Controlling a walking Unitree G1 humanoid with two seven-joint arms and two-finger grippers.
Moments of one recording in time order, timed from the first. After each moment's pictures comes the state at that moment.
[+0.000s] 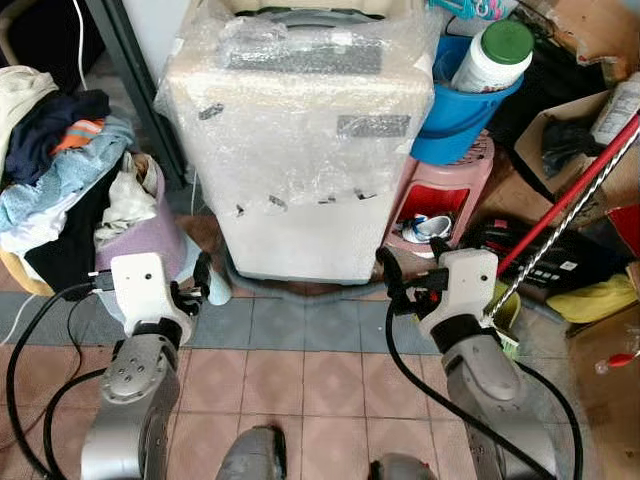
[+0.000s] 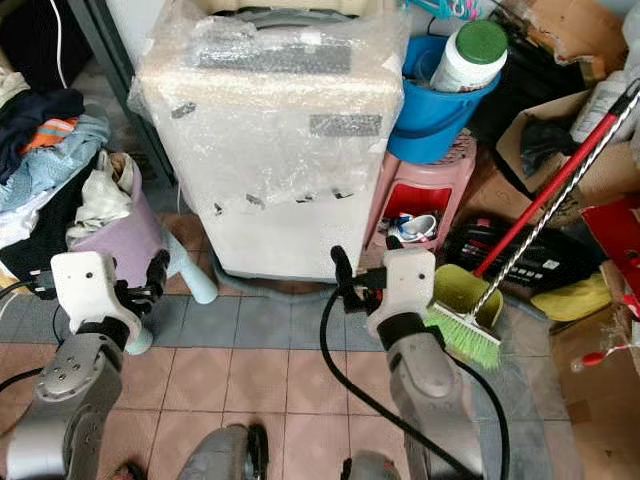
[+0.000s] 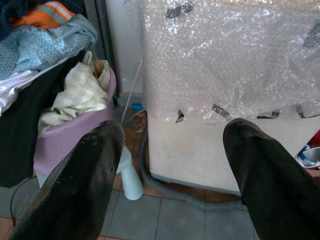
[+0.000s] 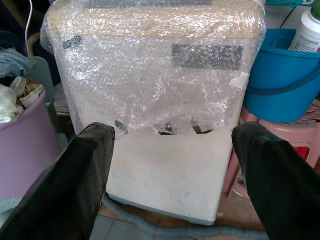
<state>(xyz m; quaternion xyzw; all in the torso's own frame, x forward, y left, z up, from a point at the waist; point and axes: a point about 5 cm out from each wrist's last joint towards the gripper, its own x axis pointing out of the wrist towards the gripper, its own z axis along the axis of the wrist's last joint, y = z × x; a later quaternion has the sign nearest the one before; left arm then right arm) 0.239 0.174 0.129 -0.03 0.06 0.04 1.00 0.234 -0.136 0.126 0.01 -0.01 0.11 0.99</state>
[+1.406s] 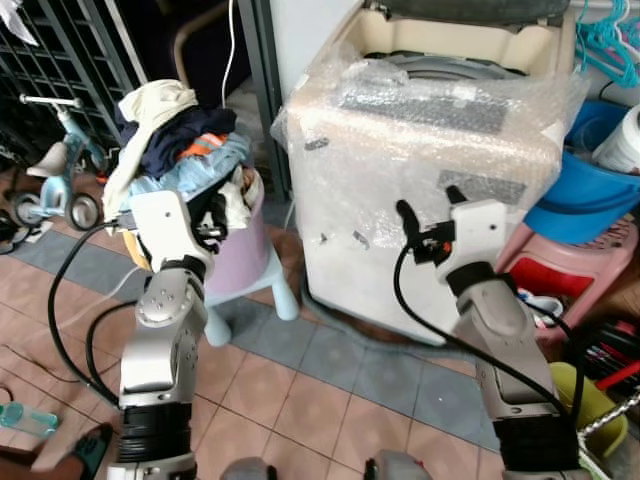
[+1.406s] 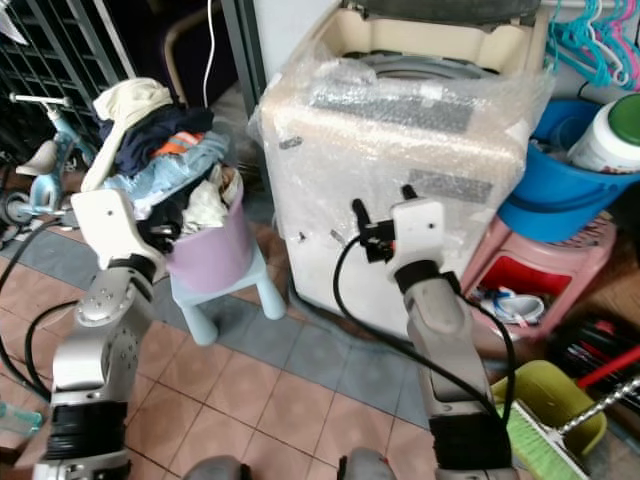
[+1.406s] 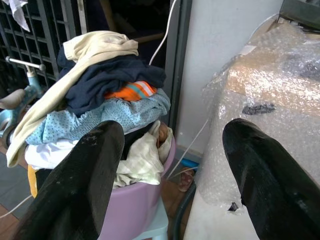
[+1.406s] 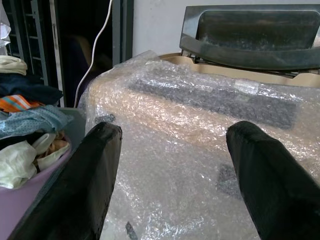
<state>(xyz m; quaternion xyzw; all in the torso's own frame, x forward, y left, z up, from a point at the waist) 0.299 0.164 0.144 -0.06 0.01 0.06 1.00 0.292 -0.150 0.150 -0.05 -0.08 0.09 0.99</state>
